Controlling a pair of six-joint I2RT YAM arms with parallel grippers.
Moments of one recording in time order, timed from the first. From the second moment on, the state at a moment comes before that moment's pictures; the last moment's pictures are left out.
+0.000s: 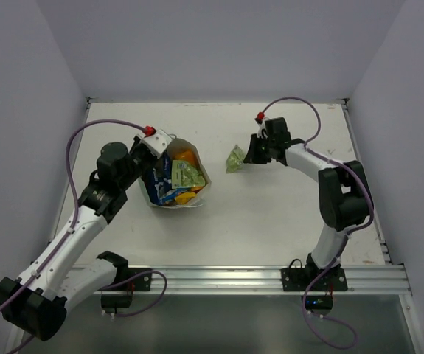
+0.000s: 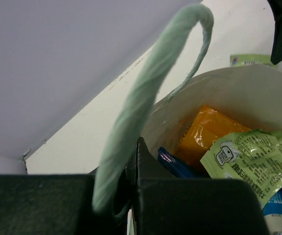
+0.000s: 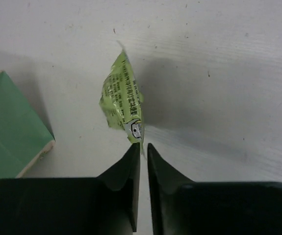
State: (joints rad) left arm -0.40 0.94 0.85 -0.07 0.10 0.45; right arm 0.31 1.82 1.21 -0.23 -0.28 0.34
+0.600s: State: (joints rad) left arm -0.41 0.93 0.90 -0.17 0.10 0.40; right arm 0.70 1.31 1.24 -0.31 -0.12 0.04
